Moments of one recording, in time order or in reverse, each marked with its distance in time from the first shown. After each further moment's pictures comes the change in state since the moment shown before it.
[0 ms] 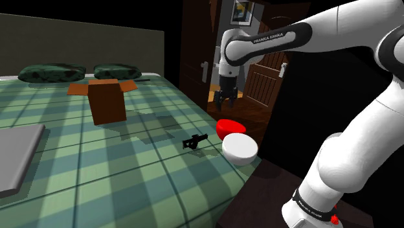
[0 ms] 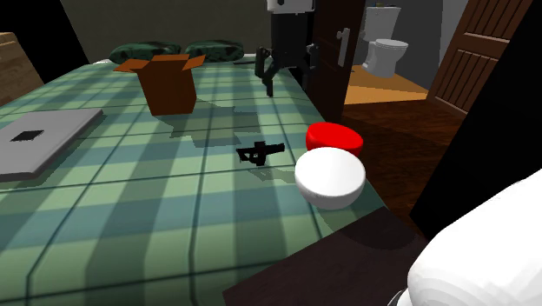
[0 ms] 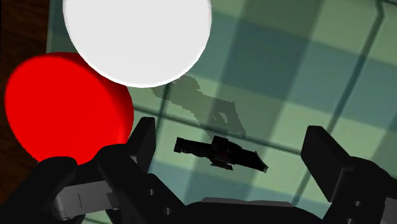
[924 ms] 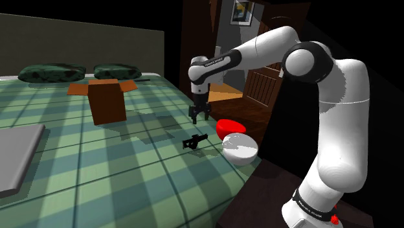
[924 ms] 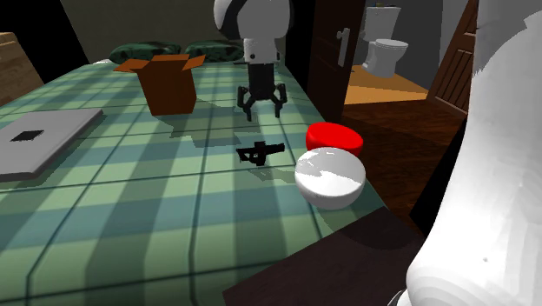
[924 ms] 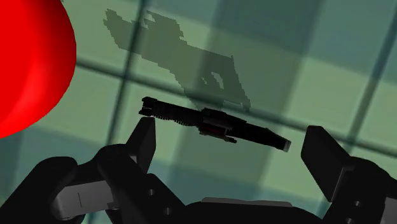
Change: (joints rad) arm -0.007 0.611 0.000 0.458 0.074 0.003 -0.050
